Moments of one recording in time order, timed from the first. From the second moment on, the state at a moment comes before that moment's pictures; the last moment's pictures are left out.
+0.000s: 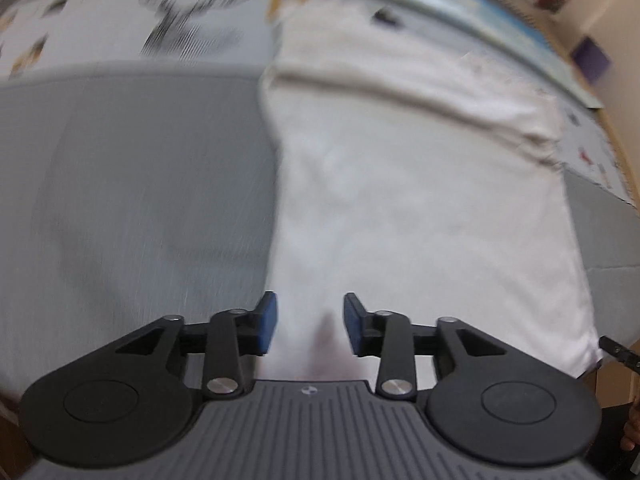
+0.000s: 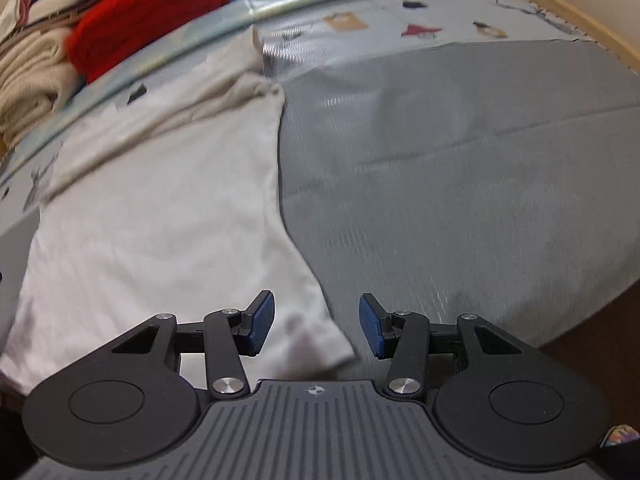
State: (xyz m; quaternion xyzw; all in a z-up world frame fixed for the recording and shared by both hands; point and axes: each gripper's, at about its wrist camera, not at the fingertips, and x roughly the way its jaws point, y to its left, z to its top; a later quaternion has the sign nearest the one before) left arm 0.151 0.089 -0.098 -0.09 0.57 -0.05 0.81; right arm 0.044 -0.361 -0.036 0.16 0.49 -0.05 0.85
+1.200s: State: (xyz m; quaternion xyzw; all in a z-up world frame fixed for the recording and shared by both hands) left arm 0.112 0.090 -0.122 -0.05 0.60 -0.04 0.80; right arm 0.072 -0.351 -0.061 0.13 0.53 -0.03 0.84
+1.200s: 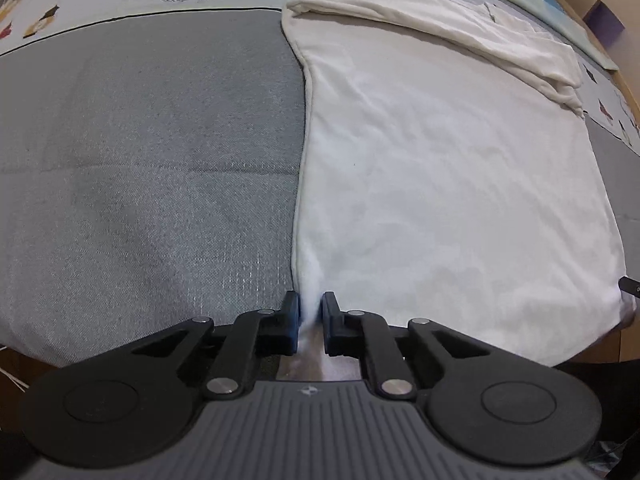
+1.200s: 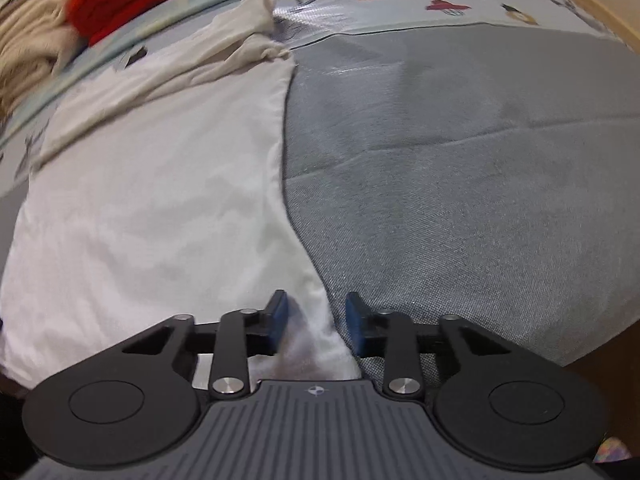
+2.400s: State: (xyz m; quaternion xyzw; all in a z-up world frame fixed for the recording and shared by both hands) left arm 0.109 0.079 -0.118 -0.05 0.59 -0.04 0.81; right arm 0.073 -0.340 -0.055 0.08 0.56 -0.02 0.83
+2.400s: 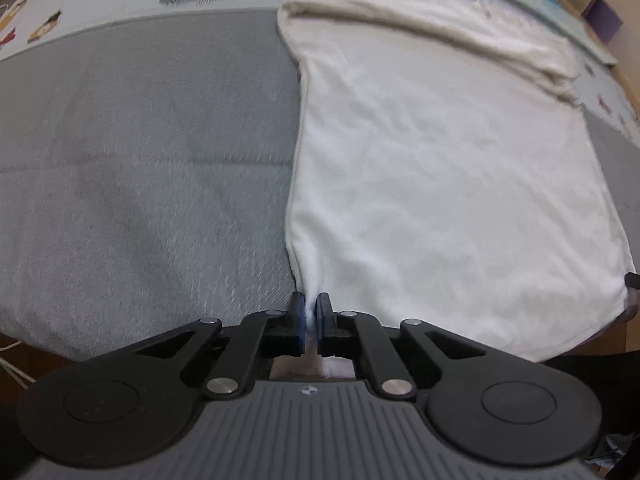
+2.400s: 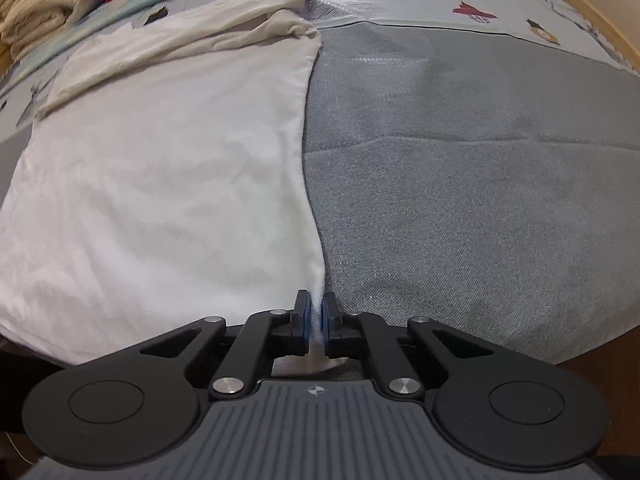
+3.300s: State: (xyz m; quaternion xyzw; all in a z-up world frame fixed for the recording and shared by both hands) left arm 0.022 0.083 0.013 -0.14 0.42 -0.11 0.89; right arm 0.004 -0.363 0.089 0.17 0.35 0.02 0.92
